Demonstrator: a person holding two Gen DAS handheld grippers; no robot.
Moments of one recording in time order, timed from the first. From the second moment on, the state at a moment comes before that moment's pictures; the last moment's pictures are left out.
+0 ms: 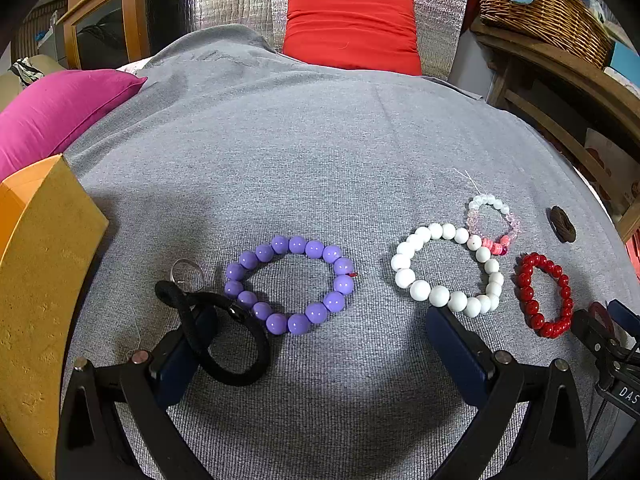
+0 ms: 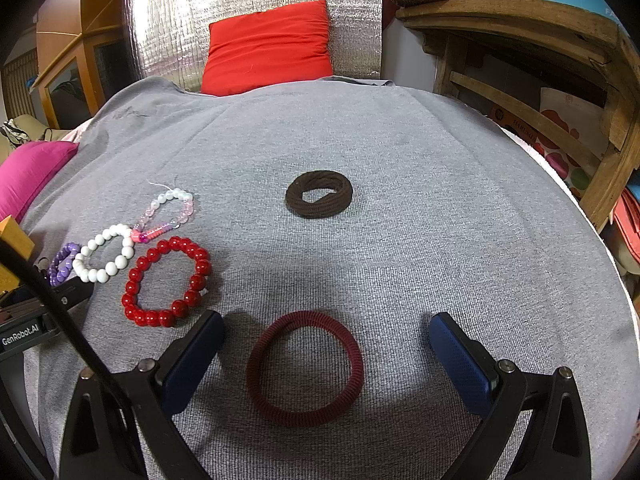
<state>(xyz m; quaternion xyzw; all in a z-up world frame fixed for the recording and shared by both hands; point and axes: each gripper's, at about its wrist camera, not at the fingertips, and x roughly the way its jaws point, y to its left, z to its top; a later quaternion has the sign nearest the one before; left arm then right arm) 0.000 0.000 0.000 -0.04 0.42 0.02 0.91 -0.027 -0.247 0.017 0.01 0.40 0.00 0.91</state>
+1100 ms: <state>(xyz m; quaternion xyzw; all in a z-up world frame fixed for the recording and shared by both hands) -0.033 -0.009 0.019 -0.03 0.46 0.11 0.88 -0.026 -0.247 0.017 0.01 0.40 0.00 0.91</state>
